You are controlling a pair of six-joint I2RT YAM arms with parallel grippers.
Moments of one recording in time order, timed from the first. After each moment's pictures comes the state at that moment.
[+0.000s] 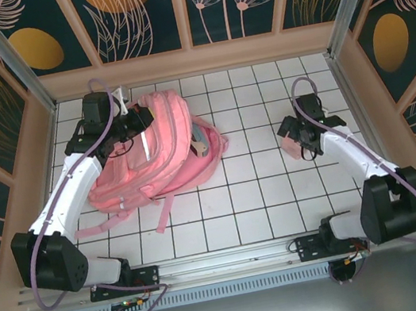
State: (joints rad) left arm -0.26 1.40 1.24 -0.41 0.40 -0.60; right arm 0.15 1.31 0.87 -0.59 0.14 0.70
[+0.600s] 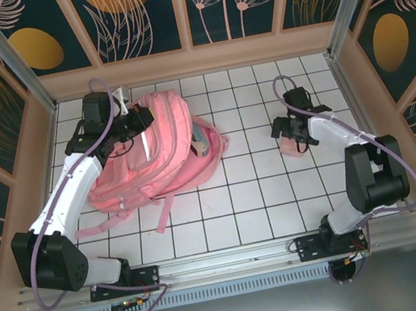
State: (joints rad) left arm -0.26 1.40 1.24 -0.41 0.40 -0.60; right arm 0.15 1.54 0.98 -0.57 0.13 0.46
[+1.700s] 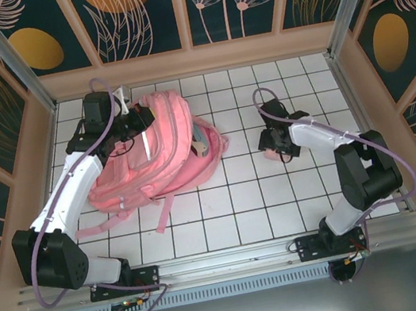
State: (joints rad) left arm -0.26 1.41 1.24 -0.40 0.41 -0.61; right arm 0.37 1.57 0.99 -0.65 0.18 0.68
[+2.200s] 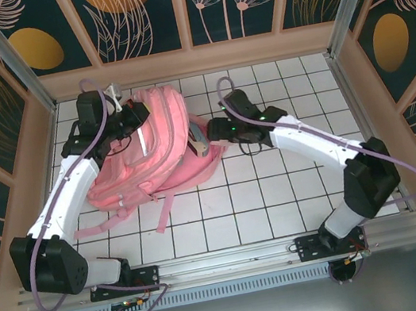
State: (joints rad) left arm -0.23 1.38 1.23 -0.35 0.41 -0.71; right arm 0.69 1.57 1.27 -0.55 0.03 0.73
